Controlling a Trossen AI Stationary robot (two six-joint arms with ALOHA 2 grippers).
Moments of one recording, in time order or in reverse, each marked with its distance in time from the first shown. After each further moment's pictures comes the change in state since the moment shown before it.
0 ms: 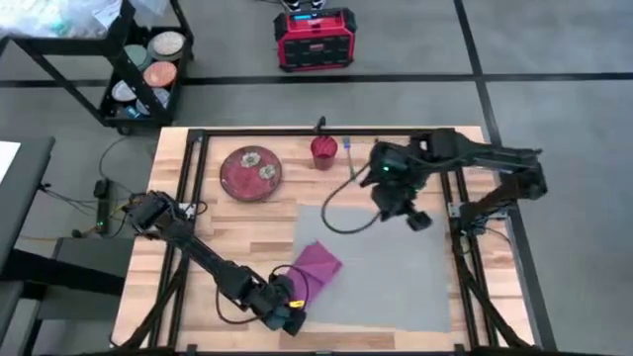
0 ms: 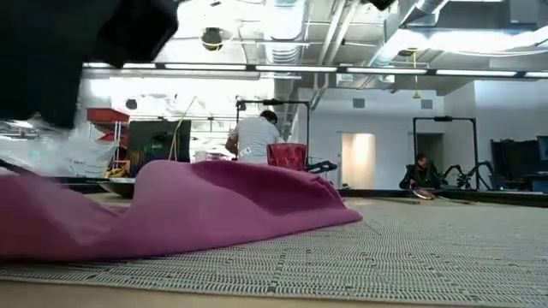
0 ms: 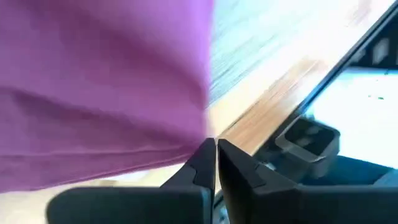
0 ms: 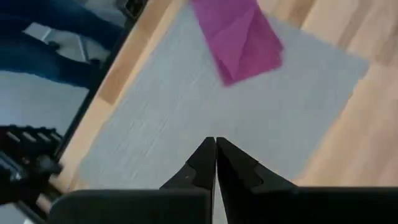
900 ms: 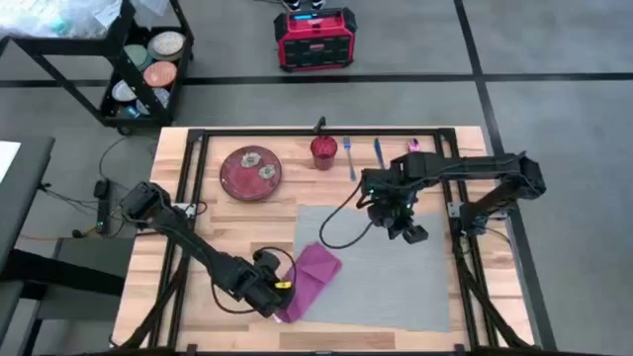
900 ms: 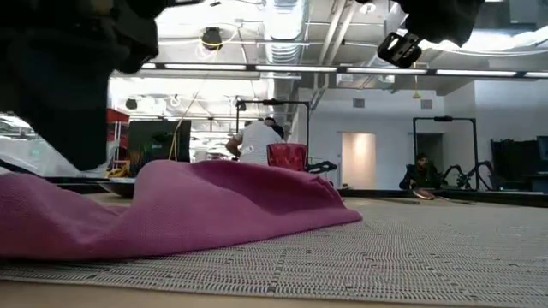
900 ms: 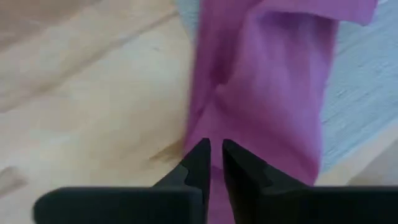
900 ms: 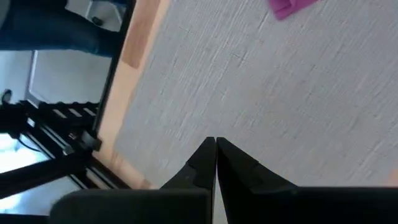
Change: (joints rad) left arm 0.038 -0.062 -0.099 -0.279 -0.120 0.012; right arm 0.037 0.029 -0.324 0.097 -0.131 0.092
